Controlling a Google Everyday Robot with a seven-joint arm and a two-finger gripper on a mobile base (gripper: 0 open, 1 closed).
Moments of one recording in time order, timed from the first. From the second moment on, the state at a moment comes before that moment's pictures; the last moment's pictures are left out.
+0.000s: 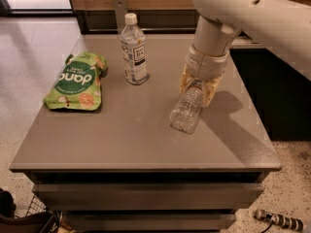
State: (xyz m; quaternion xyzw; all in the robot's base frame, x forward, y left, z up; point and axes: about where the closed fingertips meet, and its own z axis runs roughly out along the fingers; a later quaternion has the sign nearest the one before) arm 0.563 -0.119 0.833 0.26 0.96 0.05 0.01
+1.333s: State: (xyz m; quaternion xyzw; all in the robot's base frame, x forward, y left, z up) arm 0.584 -0.155 0.908 0.25 0.96 0.04 0.14
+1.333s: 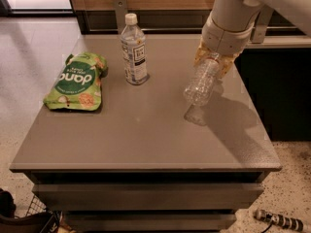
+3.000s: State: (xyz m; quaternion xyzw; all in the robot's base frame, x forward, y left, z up) arm 0.582 -0.183 1.021 0.03 0.86 0.30 0.40
